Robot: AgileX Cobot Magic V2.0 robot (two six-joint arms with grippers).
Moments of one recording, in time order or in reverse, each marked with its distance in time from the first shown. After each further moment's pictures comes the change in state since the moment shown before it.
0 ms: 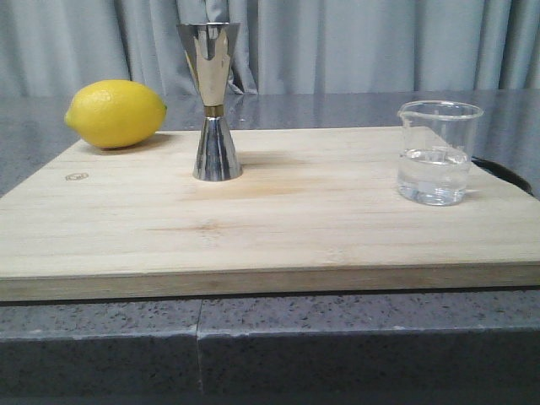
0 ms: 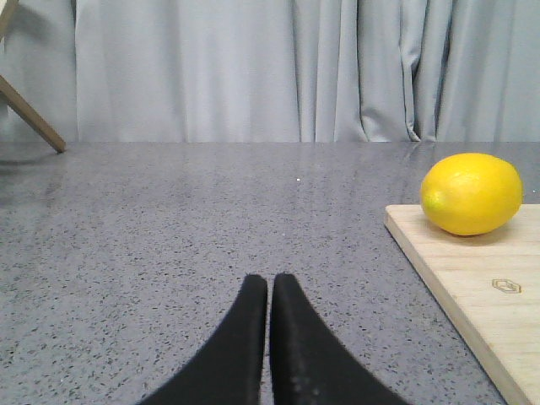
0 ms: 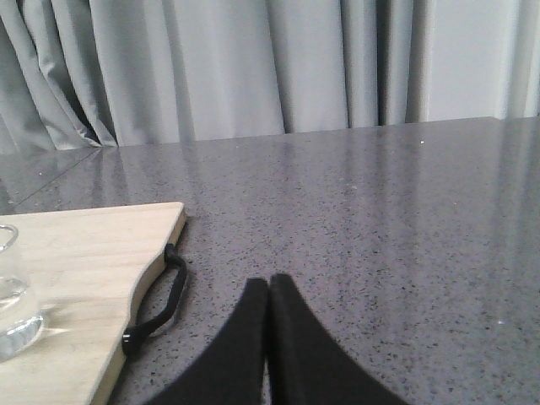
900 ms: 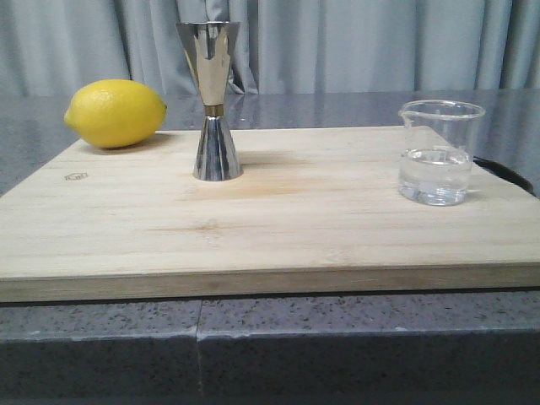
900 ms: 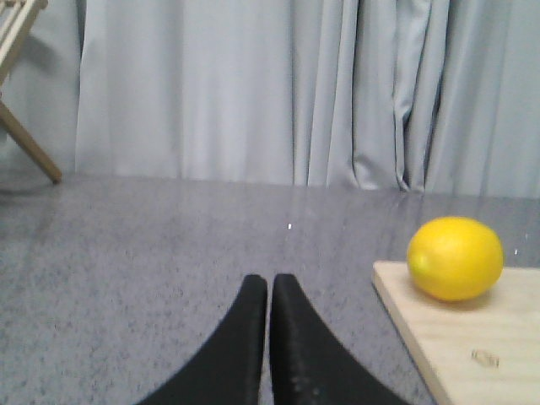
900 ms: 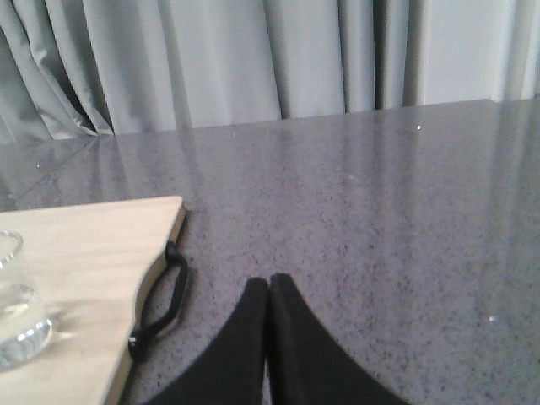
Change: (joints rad) left arm 0.000 0.000 -0.082 -0.059 -0.015 0.000; right arm 0.000 0.000 -0.109 0.015 0.148 0.000
